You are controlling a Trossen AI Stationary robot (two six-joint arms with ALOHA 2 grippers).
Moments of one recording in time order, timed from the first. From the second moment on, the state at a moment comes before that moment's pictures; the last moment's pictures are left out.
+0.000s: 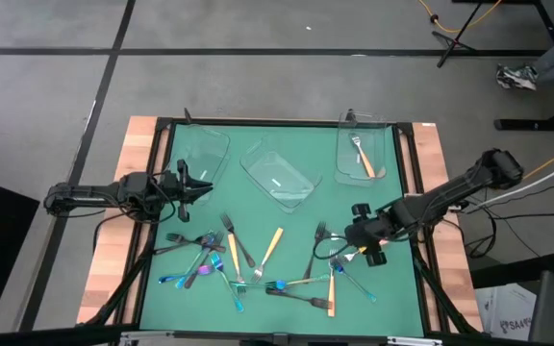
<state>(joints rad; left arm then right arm) 0.02 0.01 0.01 0.04 -0.18 -0.02 0.43 1.28 0.76 -0.76 0.00 0.20</state>
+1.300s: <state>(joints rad) 0.02 0.01 0.01 0.04 -0.18 -0.02 0.56 1.53 0.76 -0.73 0.02 0.18</state>
